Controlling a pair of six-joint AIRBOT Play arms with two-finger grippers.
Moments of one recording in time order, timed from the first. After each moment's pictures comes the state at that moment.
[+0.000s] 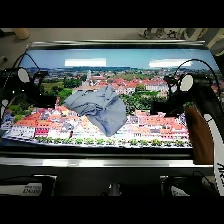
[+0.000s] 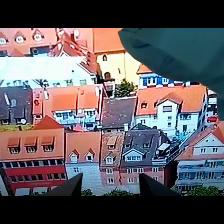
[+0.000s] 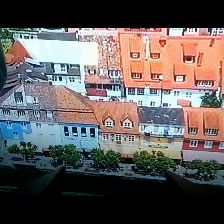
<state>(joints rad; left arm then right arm) -0.02 -1.52 1.47 1.55 -1.49 -1.53 0.11 -1.32 1.28 -1.40 1.46 1.69</state>
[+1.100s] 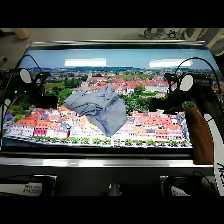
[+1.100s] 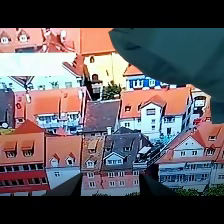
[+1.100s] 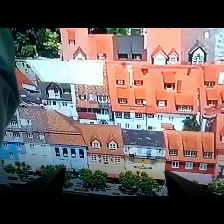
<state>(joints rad) -0.02 -1.55 1.47 1.51 -1.48 -1.54 0.11 -1.32 1.28 -1.38 1.37 1.71</state>
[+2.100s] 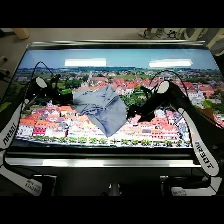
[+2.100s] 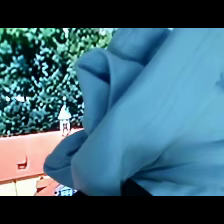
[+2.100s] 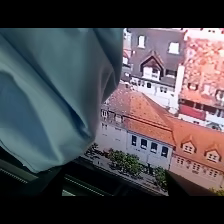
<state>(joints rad) -0.01 -1.78 1.48 1.15 -1.13 -1.47 0.21 -1.58 1.27 -1.01 1.35 1.59</state>
